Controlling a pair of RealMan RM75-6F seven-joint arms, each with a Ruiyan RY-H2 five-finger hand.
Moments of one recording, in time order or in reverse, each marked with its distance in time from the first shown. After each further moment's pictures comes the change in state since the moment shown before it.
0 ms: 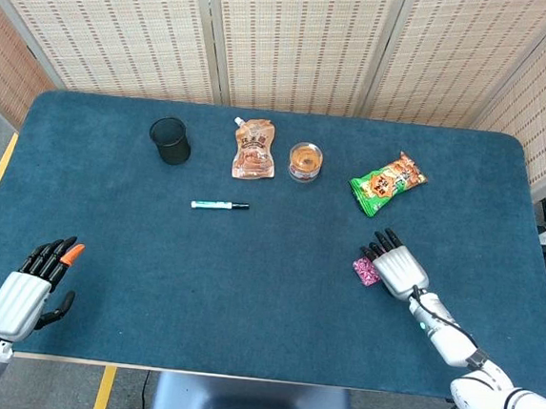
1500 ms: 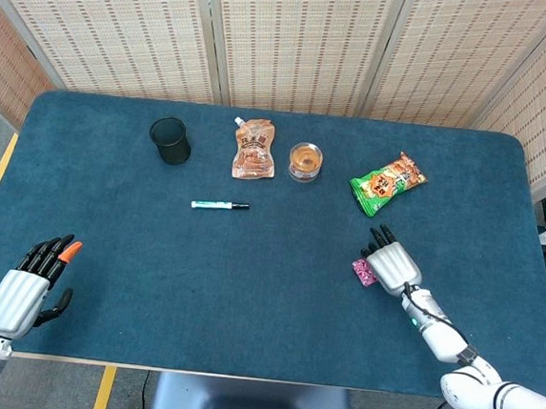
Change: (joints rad) left arm -0.003 -0.004 -0.007 0.014 -0.017 -0.006 -0.001; right arm 0.042 -0.027 -0.017 -0.006 0.083 0.021 -0.115
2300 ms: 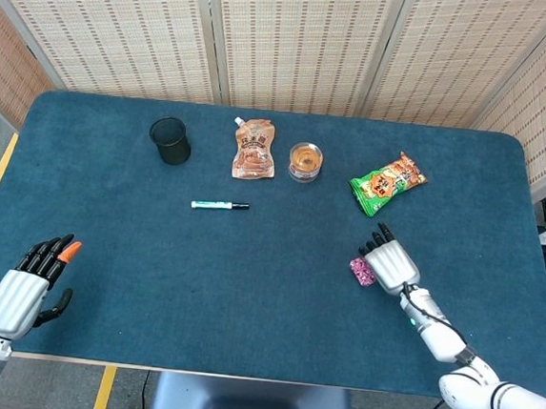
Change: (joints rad) left arm 0.002 -0.001 0.000 -0.005 0.001 0.005 0.008; right arm 0.001 -0.016 -0.011 0.021 -0.023 0.050 0.025
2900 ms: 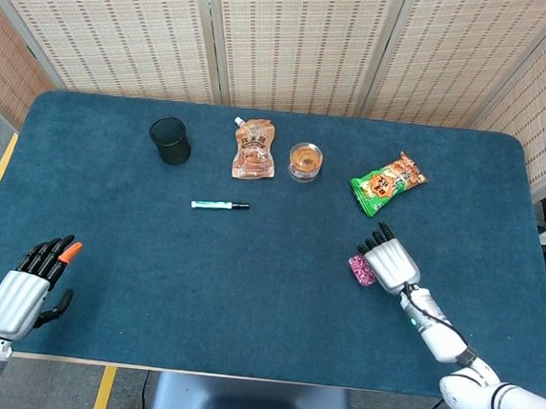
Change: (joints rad) left arm 0.001 0.000 0.001 -0.004 0.002 0.001 0.006; right arm -0.005 0.003 0.001 -0.004 -0.020 0.042 0.024
